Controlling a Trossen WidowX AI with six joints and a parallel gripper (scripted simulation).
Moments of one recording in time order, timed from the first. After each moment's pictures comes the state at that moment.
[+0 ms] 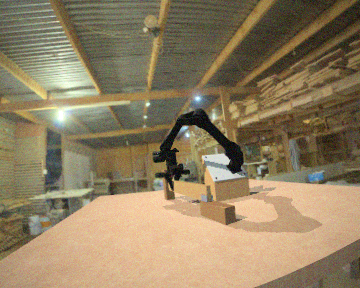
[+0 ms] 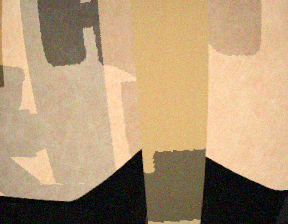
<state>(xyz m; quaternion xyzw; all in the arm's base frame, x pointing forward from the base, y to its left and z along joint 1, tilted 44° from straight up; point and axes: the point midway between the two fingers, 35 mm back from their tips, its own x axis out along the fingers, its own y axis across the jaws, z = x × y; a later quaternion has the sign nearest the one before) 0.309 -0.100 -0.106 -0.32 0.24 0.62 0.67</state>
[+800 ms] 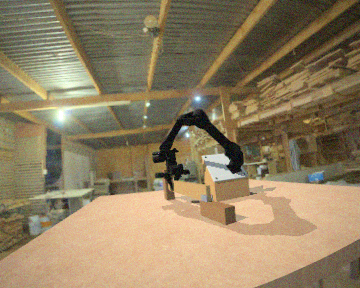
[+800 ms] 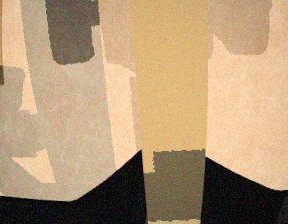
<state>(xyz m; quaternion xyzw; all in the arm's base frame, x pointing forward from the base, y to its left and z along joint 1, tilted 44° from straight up) 0.309 -0.102 -0.108 -0.32 0.24 0.62 0.67</state>
